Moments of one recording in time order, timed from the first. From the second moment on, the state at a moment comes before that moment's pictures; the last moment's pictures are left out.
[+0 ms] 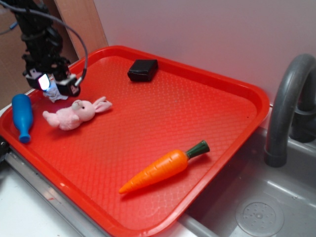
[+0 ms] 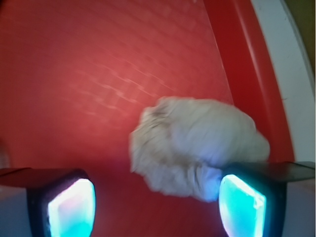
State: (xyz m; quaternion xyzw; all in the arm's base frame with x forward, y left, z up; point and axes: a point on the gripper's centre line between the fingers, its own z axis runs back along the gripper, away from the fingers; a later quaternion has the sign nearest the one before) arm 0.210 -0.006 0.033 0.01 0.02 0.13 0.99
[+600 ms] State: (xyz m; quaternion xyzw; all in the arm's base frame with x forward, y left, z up) arm 0.217 0.003 0.022 0.01 0.02 0.13 0.99
